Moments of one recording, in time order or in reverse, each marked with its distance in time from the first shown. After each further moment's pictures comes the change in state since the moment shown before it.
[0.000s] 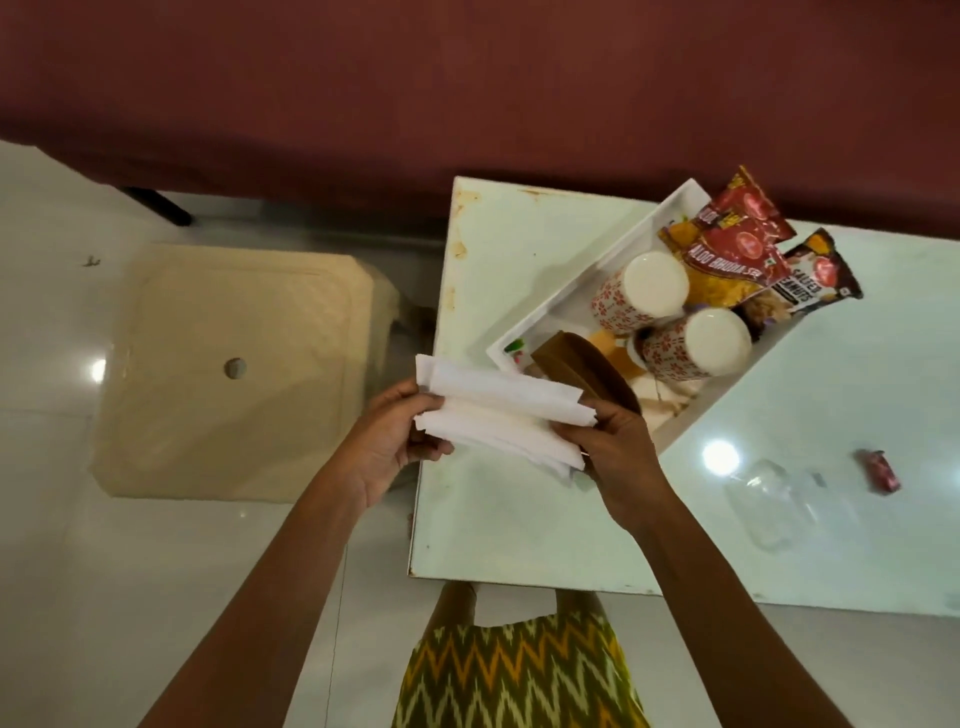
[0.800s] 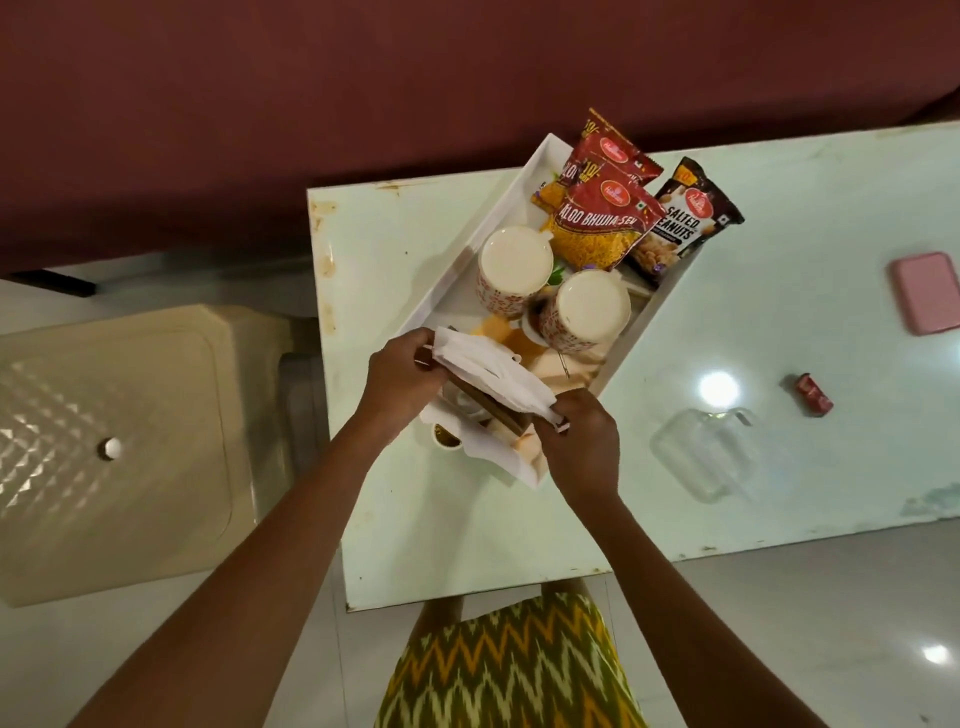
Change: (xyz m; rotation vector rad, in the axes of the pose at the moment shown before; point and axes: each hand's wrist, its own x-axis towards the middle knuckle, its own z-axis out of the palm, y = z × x) left_hand 0.072 0.005 0.130 0.891 0.059 0.344; right_hand 0.030 0.044 -0.081 -0.665 0.475 -0.319
